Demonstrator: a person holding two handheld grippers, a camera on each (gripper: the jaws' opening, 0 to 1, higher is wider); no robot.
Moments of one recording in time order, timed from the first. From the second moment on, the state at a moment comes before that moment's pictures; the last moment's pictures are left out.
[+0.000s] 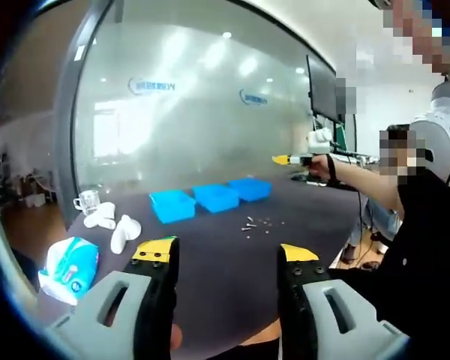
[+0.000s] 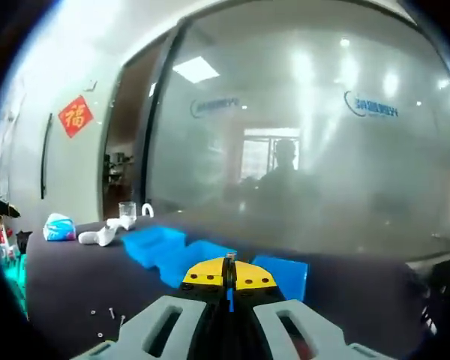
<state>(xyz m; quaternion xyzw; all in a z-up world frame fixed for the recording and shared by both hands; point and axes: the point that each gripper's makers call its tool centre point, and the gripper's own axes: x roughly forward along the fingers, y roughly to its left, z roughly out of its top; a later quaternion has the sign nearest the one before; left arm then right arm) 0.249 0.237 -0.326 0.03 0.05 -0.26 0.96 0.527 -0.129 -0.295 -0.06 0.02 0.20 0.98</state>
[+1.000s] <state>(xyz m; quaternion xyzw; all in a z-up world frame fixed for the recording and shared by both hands) 0.244 0.245 -0.329 0.01 0.06 -0.24 0.97 0.631 -0.152 -0.303 -0.07 0.06 0.14 0.99</state>
